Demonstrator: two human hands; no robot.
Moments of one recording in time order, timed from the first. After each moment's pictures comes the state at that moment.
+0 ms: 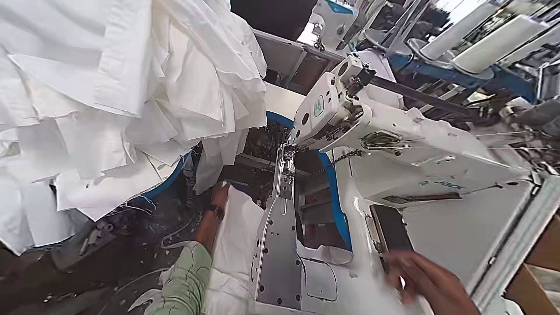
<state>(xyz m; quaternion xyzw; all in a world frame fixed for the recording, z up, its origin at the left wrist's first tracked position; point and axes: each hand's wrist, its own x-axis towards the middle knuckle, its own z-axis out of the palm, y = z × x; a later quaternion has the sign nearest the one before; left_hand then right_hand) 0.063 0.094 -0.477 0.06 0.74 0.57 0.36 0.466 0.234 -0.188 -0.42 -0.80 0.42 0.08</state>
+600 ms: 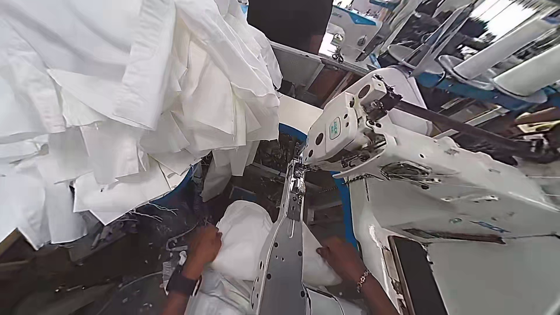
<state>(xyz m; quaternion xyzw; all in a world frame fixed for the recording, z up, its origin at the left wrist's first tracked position) 0.105 0.000 -0.342 0.20 0.85 0.22 0.43 0.306 0.269 -0.255 -0.38 -0.84 0.18 -0.33</state>
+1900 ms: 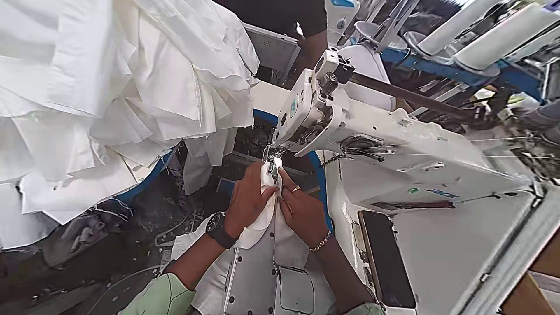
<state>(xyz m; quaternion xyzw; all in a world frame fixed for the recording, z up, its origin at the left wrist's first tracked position) 0.148 0.131 -0.265 0.41 0.79 0.43 0.11 0.276 0.248 -0.260 -0.11 -0.97 0.05 0.21</state>
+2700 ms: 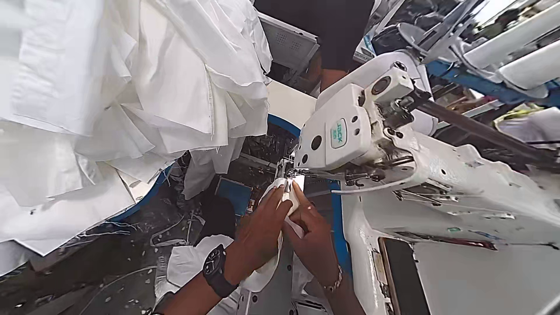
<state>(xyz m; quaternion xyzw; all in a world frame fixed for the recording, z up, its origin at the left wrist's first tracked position) 0.146 0.120 -0.286 0.54 0.67 0.51 0.05 0.251 0.224 -0.258 -0.18 -0.88 0.35 0.26</state>
